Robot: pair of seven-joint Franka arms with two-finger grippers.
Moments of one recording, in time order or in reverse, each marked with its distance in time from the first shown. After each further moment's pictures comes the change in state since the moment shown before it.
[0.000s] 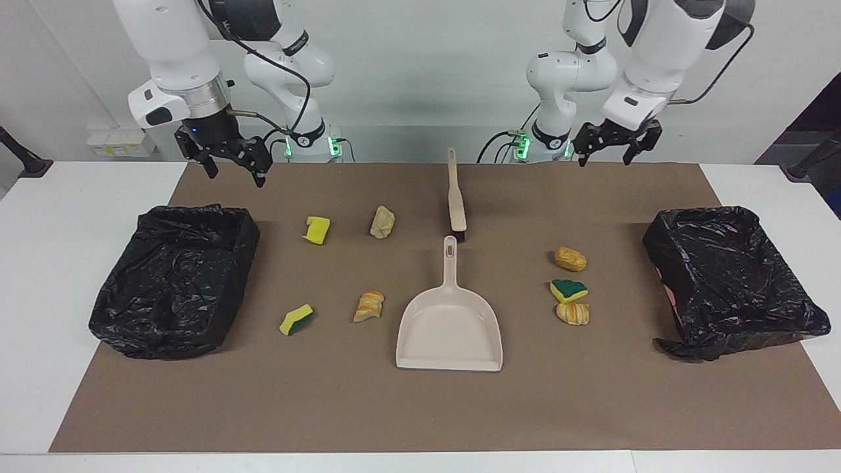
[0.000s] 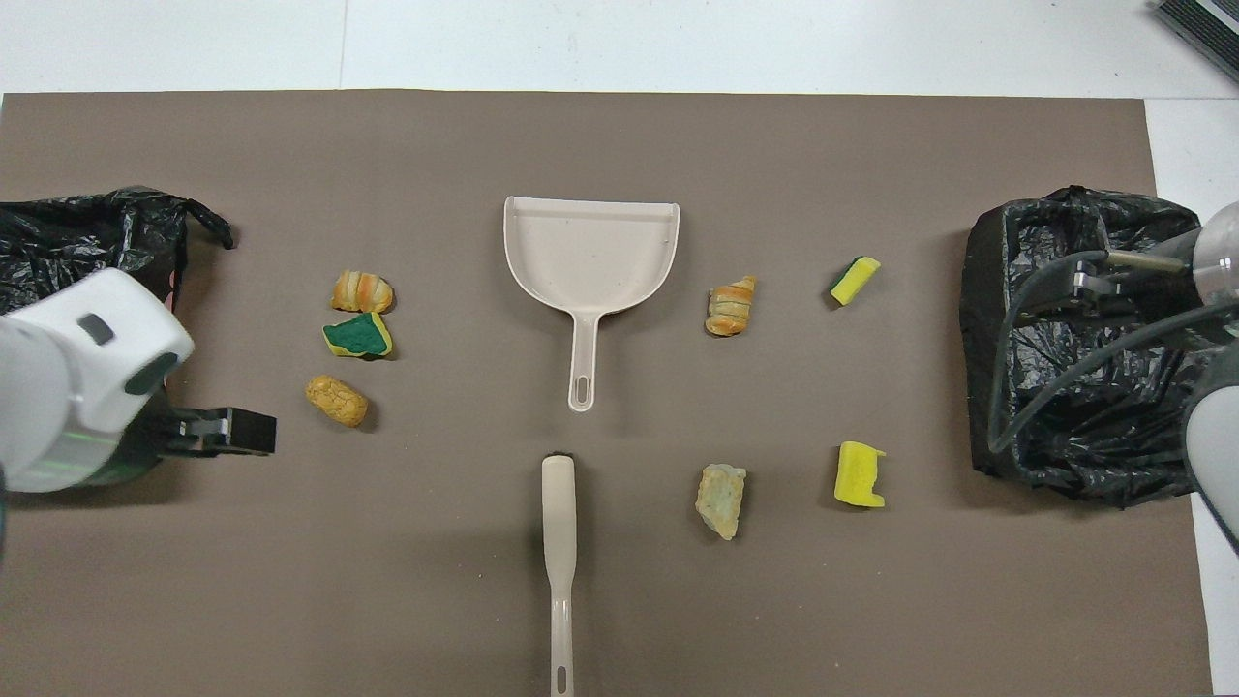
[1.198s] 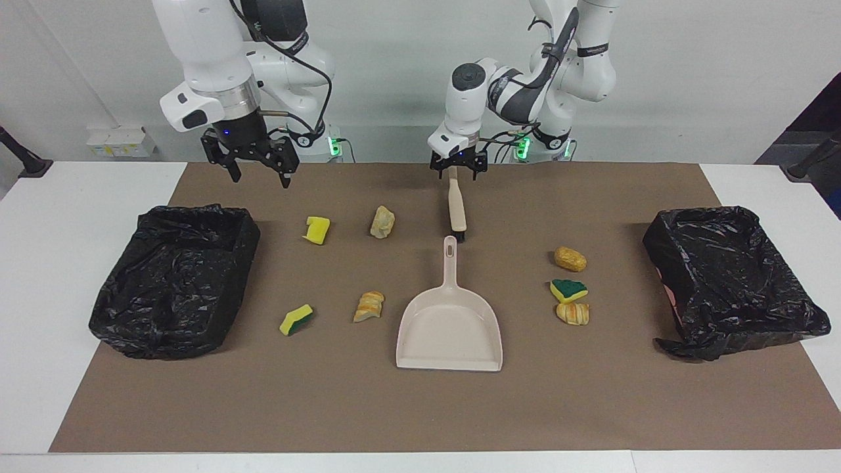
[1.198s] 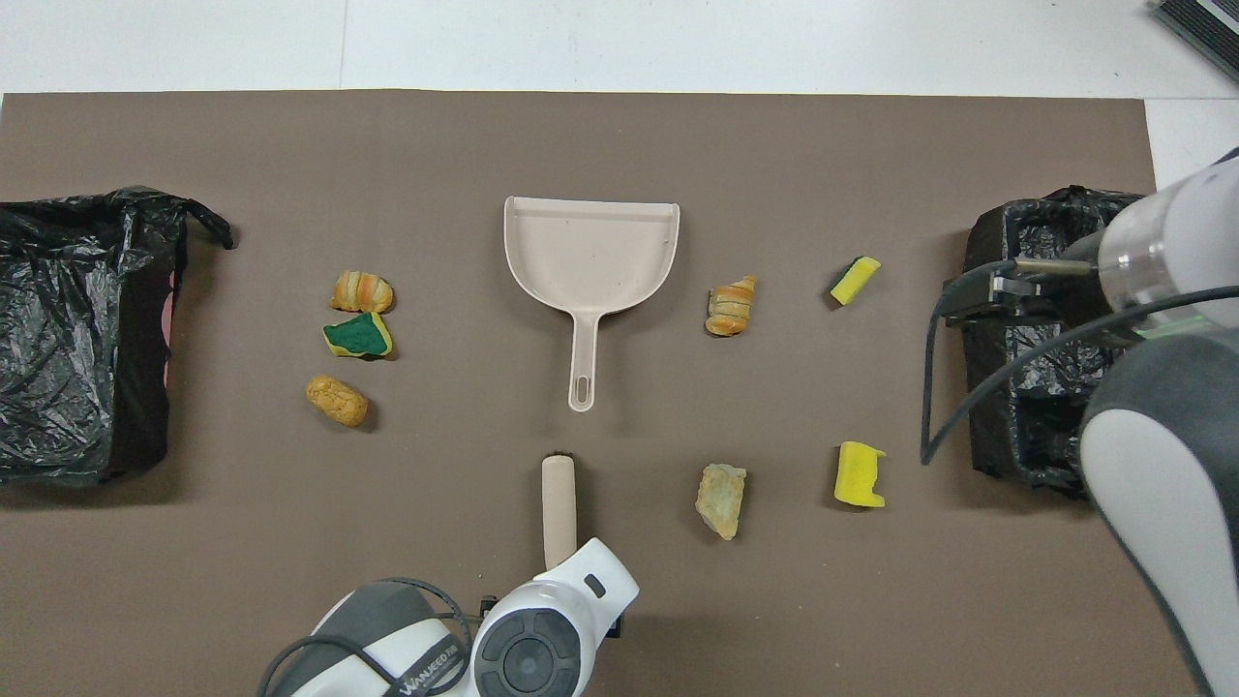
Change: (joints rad) left arm -0.671 0.120 -0.003 -0.486 -0.095 0.607 -0.518; right arm 0.106 0.042 0.002 0.020 -0.012 0.025 0.000
